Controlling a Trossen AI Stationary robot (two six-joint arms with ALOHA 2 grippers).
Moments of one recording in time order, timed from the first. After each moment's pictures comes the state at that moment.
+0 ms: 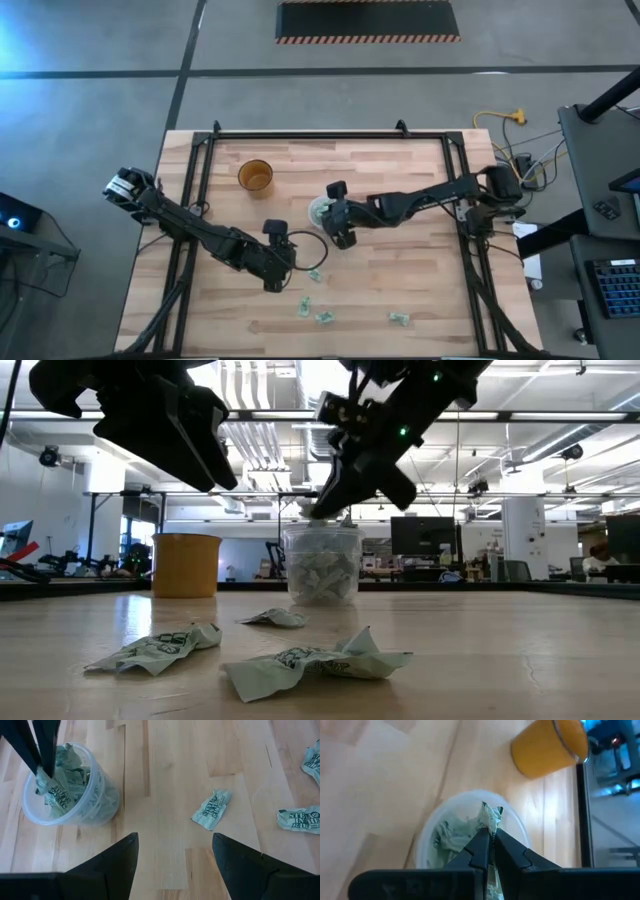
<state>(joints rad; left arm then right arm) -0.46 1.49 0.99 -0.46 -0.45 -0.20 0.07 1.78 1.16 -0.16 0.34 -0.45</state>
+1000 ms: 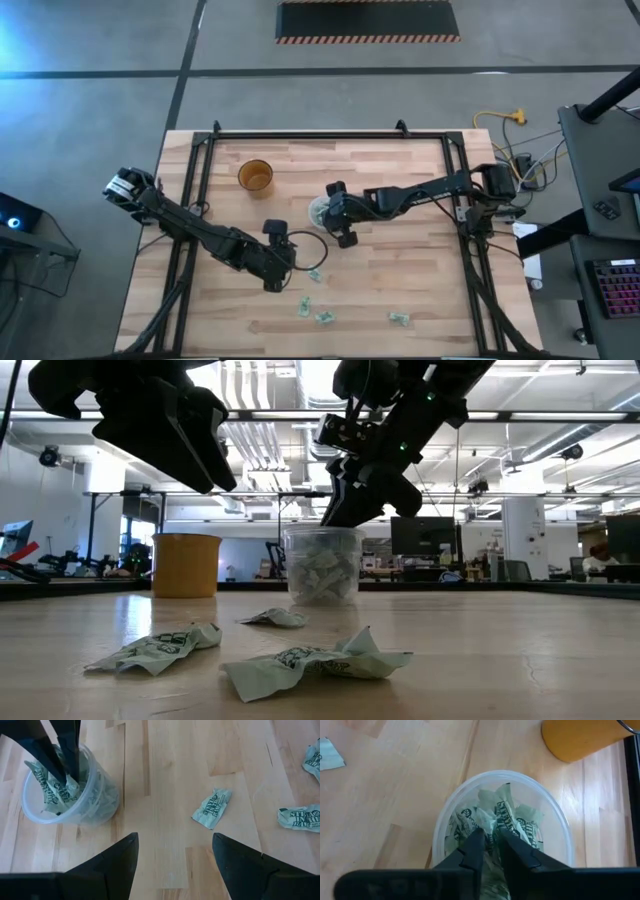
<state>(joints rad) -0.46 1.49 0.99 -0.46 -0.45 -0.20 0.01 1.81 1.15 -0.20 0.16 -0.37</state>
